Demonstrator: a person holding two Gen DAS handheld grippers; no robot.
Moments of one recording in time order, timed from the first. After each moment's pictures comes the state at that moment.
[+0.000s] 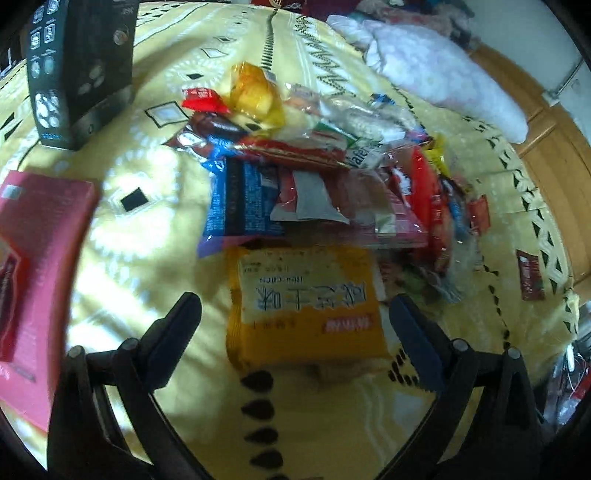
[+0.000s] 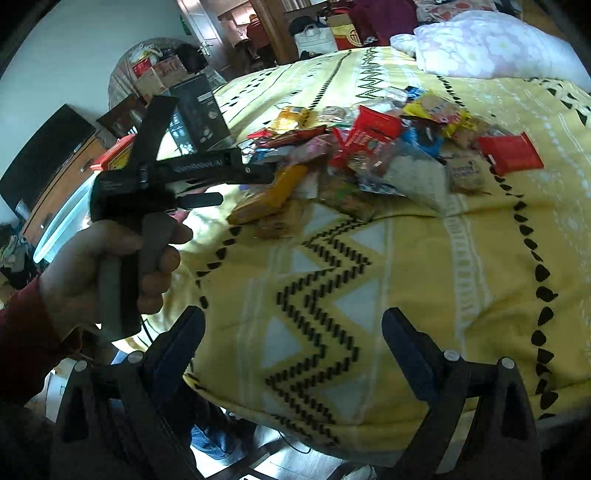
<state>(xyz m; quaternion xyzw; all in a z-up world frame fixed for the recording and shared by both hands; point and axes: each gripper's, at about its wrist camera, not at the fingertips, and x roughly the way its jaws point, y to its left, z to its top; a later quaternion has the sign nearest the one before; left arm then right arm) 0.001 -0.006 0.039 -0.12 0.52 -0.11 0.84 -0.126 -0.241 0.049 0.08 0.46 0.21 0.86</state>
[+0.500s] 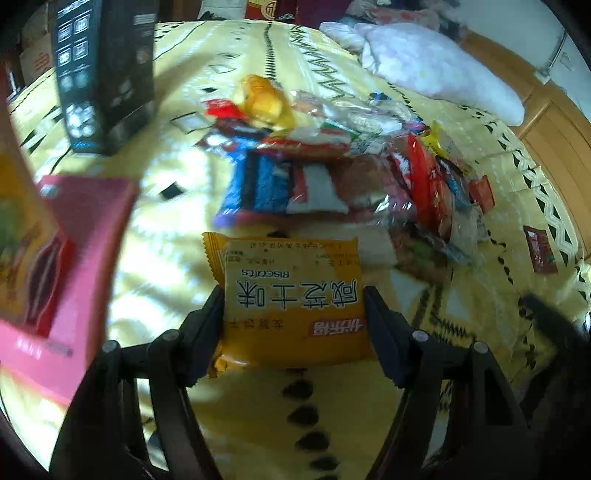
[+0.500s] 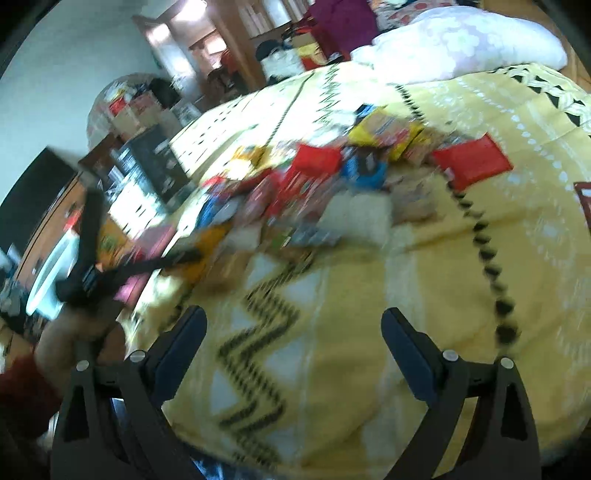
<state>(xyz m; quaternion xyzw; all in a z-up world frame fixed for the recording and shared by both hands) -0.042 0.009 0.052 -0.07 0.50 -0.10 0.86 -0.071 -0.297 0.053 0.13 0.43 0.16 0.88</state>
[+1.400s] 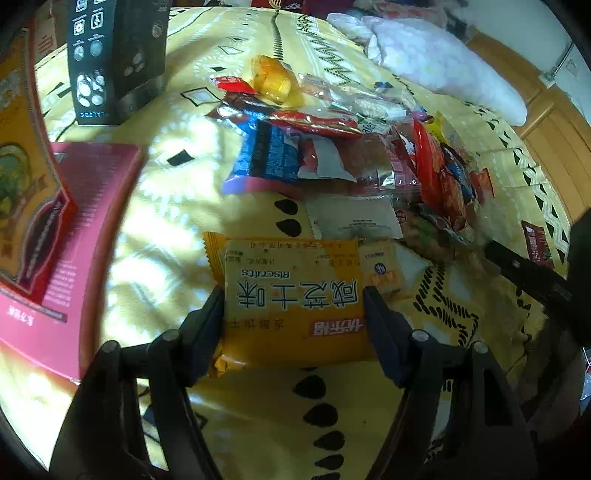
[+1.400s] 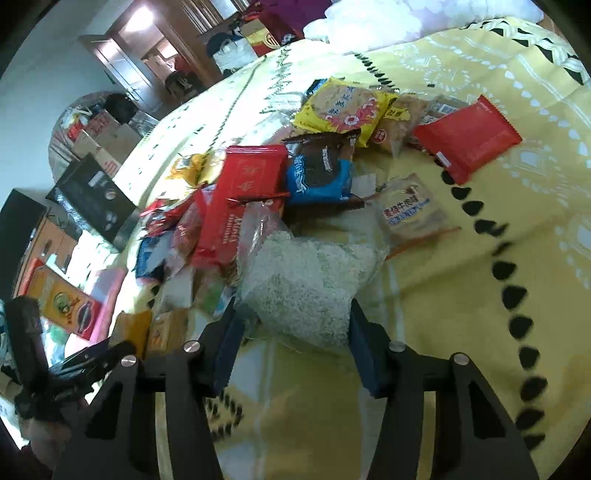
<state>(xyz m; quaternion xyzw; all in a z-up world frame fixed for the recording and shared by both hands) -0.049 0.014 0.044 -0.09 0.52 -0.10 0.85 -0.017 -0.306 0.018 0.18 0.46 0.12 0.86</state>
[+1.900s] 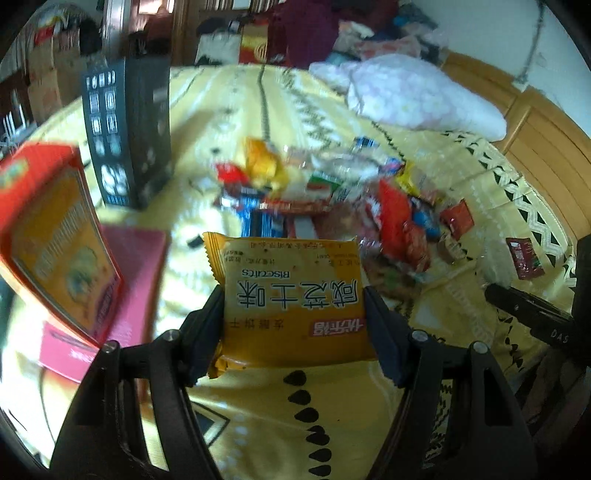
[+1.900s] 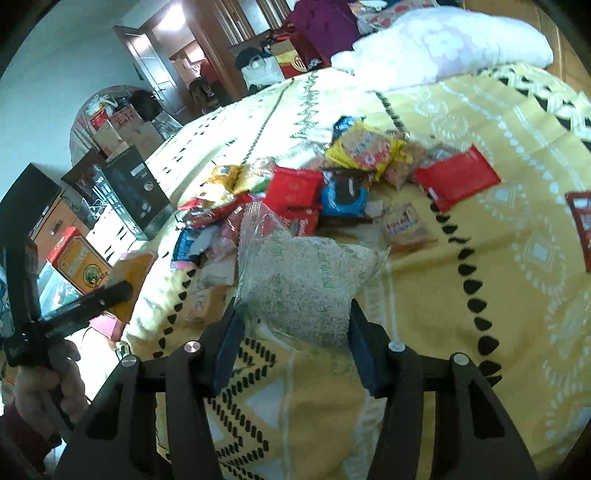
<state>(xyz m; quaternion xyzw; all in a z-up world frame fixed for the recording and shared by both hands) -0.063 0.008 0.109 -0.04 0.42 -0.10 0.90 -0.065 -0.297 0.071 0.12 0.42 0.14 0.89</state>
